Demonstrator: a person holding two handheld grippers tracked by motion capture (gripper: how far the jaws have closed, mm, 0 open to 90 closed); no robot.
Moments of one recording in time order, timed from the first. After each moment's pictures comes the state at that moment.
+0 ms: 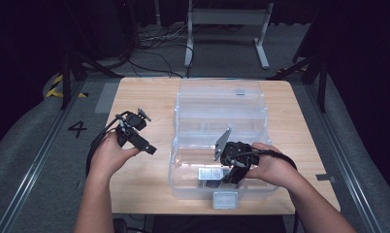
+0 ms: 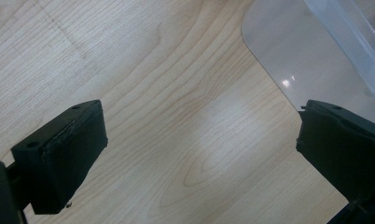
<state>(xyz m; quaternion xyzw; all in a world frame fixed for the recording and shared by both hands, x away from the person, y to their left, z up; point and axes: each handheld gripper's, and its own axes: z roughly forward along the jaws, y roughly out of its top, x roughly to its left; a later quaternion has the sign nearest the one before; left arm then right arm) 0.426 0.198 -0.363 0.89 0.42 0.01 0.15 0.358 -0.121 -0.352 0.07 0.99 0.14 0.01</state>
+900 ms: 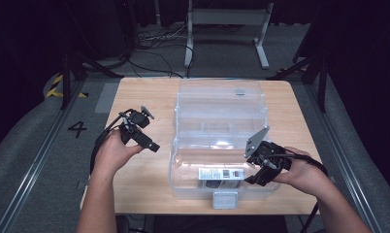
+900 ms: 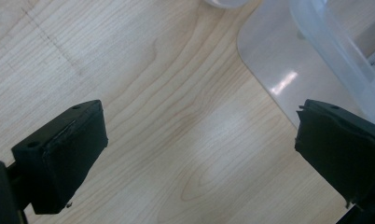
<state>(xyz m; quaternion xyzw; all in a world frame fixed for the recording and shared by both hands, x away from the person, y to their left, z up) 0.436 0.190 -0.362 0.89 0.42 0.01 0.16 0.342 -0.192 -0.336 0.14 0.98 0.17 0.02</state>
